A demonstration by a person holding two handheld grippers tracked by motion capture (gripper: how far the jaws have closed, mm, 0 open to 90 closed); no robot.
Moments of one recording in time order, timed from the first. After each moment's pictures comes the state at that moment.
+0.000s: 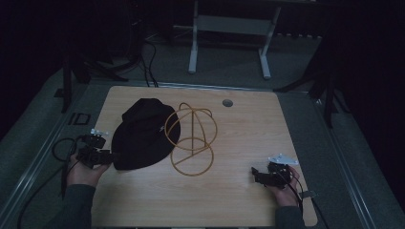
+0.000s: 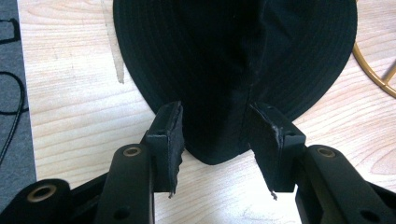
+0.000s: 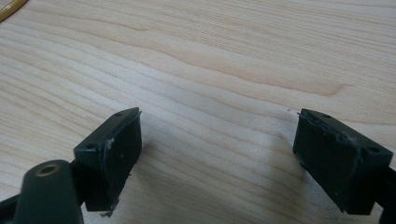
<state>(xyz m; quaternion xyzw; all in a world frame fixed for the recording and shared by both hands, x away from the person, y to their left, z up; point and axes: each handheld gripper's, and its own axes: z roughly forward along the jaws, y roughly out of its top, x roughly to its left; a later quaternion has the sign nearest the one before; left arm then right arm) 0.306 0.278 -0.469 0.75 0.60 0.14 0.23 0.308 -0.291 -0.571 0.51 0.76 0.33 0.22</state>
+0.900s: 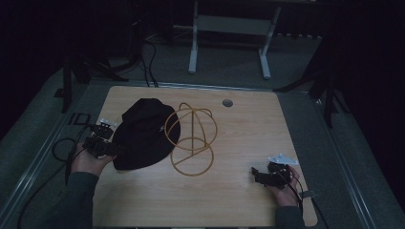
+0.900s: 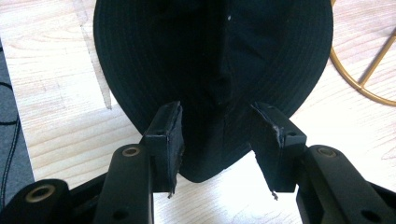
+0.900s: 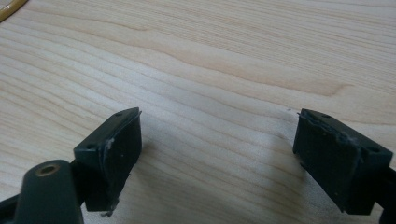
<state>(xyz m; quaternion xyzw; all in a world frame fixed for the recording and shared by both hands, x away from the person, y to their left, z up) 0.329 0.263 -0.449 0.79 0.57 0.12 0.21 0.308 -0.291 -0.571 0.51 0.76 0.33 0.22</state>
